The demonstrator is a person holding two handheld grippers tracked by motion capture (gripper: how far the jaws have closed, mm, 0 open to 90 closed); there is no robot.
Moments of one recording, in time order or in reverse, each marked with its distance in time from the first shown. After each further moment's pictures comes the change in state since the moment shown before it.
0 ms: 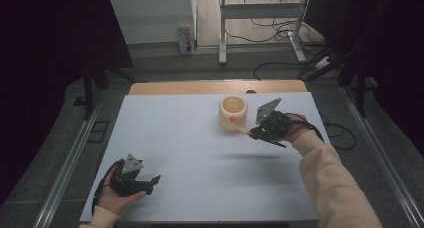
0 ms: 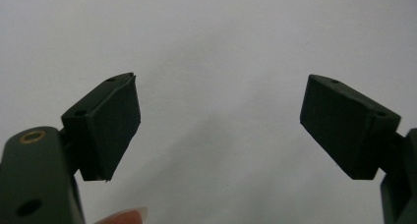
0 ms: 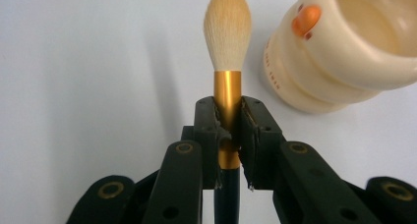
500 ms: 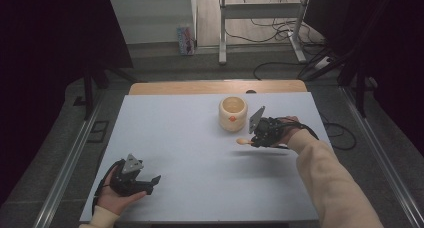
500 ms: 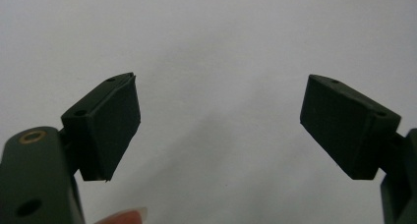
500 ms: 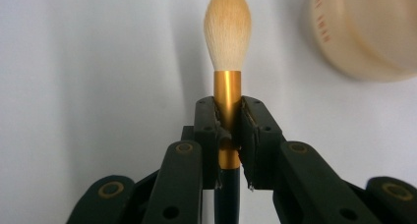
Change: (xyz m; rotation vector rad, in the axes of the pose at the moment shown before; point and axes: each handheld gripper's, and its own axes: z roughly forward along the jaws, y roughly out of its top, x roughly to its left) left arm -0.001 0.000 0.001 -0.004 -0.005 -0.001; right arm -0.002 -0.006 0.035 0.227 0.065 -0.090
